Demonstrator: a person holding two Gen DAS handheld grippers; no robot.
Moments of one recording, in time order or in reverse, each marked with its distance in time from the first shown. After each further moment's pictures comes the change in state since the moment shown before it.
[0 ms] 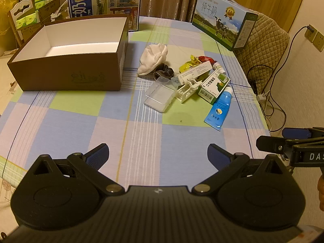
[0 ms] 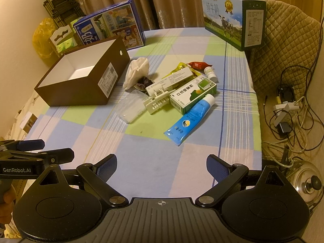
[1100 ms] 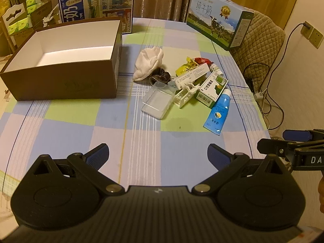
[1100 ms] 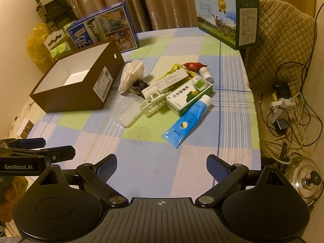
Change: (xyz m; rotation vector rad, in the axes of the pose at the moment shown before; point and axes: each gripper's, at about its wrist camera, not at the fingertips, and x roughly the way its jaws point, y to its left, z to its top) left arm 0.014 0.003 0.015 0.031 0.003 -0.021; right arm 0.003 -0.002 0.006 0.037 -0.010 -0.023
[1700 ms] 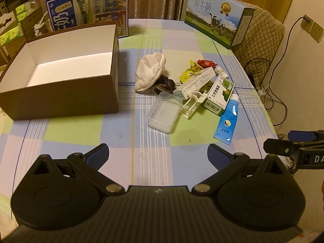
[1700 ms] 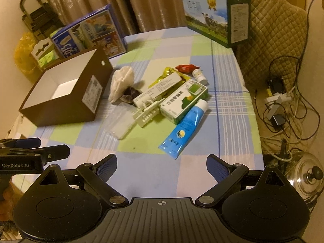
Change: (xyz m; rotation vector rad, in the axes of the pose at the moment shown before) left arm 0.028 0.015 0.037 0.071 0.023 -0.005; right arm 0.021 0.000 0.019 0.084 -0.007 -0.045
